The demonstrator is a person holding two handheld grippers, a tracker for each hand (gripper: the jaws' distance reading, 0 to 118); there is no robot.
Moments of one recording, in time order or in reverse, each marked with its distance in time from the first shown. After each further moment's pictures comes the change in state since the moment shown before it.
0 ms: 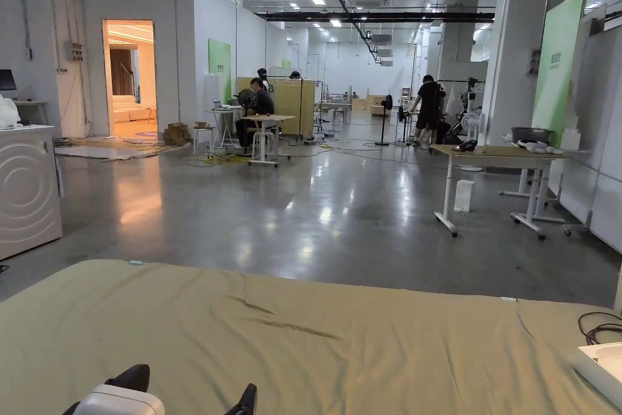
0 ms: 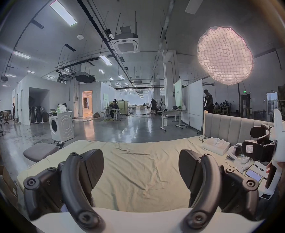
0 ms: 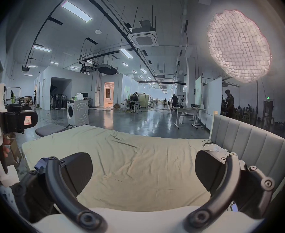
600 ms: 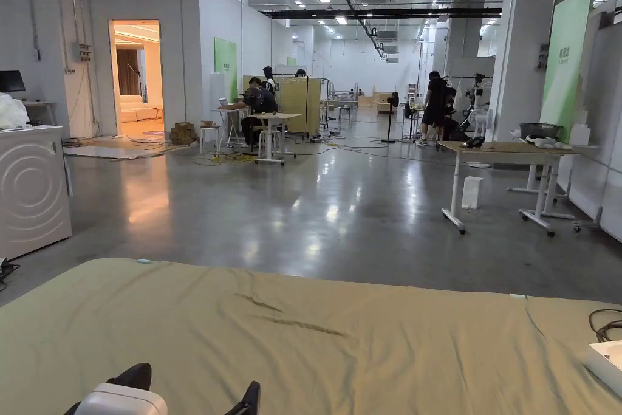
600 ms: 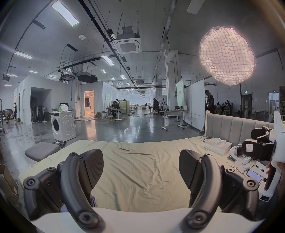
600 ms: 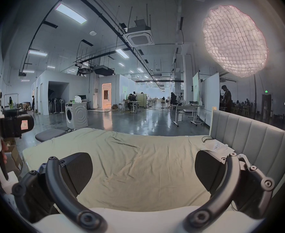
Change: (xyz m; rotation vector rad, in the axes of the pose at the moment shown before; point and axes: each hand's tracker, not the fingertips) left arm -0.002 0.002 0.003 -0.002 0.015 0.004; right arm 0.002 0.000 -0.003 -0.003 -0.020 -0.064
